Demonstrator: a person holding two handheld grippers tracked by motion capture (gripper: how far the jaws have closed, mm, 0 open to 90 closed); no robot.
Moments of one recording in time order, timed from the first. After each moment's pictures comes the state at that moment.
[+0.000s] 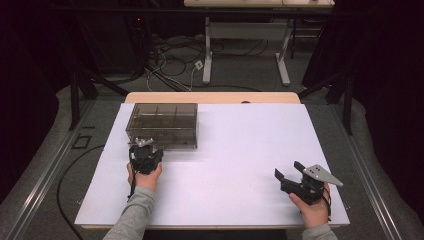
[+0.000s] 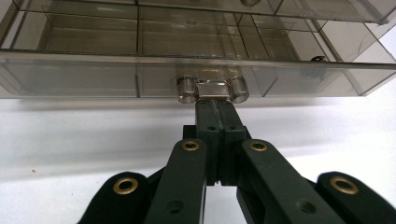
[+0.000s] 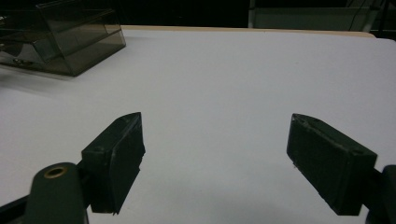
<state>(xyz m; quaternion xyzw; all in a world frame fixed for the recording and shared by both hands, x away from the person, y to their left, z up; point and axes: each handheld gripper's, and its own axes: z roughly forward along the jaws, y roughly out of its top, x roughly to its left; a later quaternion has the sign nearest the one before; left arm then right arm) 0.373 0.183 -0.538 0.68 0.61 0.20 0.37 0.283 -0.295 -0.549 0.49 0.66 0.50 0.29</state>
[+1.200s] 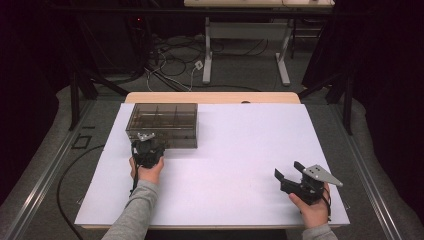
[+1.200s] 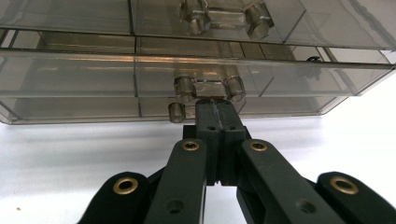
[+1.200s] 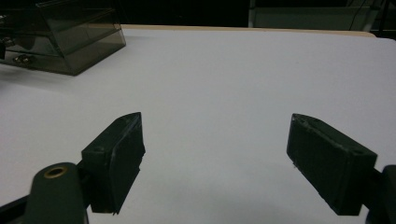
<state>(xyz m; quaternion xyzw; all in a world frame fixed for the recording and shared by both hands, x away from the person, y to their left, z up) 0.391 0.180 -0.538 0.67 0.61 0.20 0.37 0.283 -0.295 -0.549 0.49 0.66 0.50 0.29</state>
